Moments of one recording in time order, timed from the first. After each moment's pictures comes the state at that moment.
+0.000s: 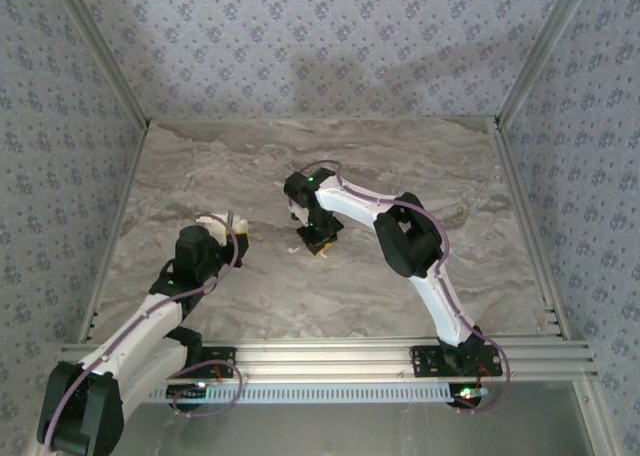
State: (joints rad) left arm -0.32 0.83 0.30 0.05 0.12 -0.25; right arm 0.78 2.29 1.86 -1.19 -0.11 0.10
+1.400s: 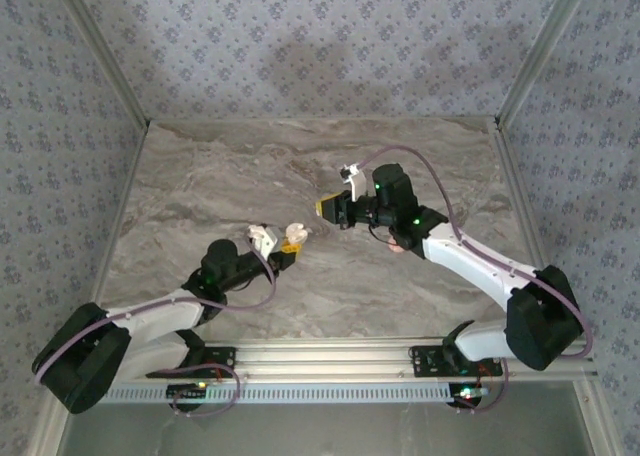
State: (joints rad) left arm -0.68 1.09 0.22 0.73 0.33 -0.01; right arm 0.63 1.34 0.91 0.05 -0.50 0.36
